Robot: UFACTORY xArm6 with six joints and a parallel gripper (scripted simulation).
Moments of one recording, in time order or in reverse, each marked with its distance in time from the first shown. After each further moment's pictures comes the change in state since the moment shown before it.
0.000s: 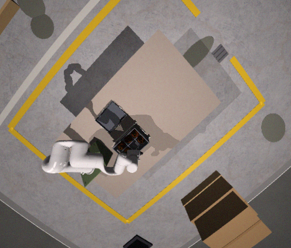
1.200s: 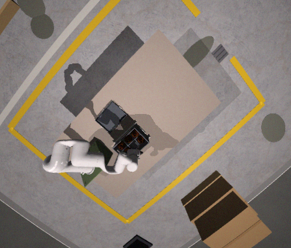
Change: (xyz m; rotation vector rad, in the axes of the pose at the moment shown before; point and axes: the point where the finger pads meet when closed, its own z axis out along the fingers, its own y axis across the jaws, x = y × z) arm 0.000 0.000 0.011 0.000 0.000 0.000
